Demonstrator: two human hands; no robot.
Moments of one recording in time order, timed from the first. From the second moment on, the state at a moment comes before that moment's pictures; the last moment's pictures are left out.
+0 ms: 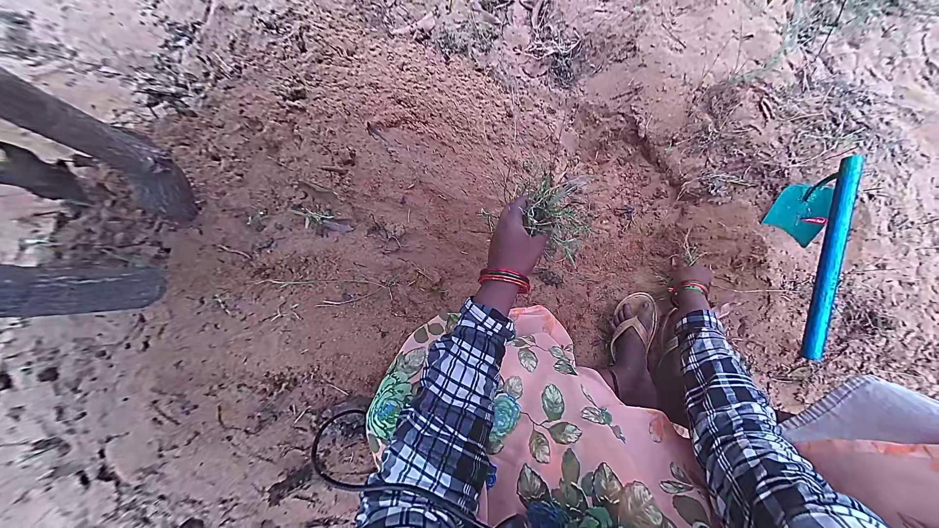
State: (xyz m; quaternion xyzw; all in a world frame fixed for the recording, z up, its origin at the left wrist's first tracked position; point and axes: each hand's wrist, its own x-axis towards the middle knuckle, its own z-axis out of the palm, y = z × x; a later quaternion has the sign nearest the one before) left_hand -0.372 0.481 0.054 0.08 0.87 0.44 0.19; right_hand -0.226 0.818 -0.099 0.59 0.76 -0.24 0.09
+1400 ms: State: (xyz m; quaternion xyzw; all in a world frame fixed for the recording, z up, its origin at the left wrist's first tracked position) left_hand -0.369 0.486 0.056 0.00 0.83 0.47 0.30; right_hand -0.300 0.637 0.001 0.16 0.72 -0.67 0.05
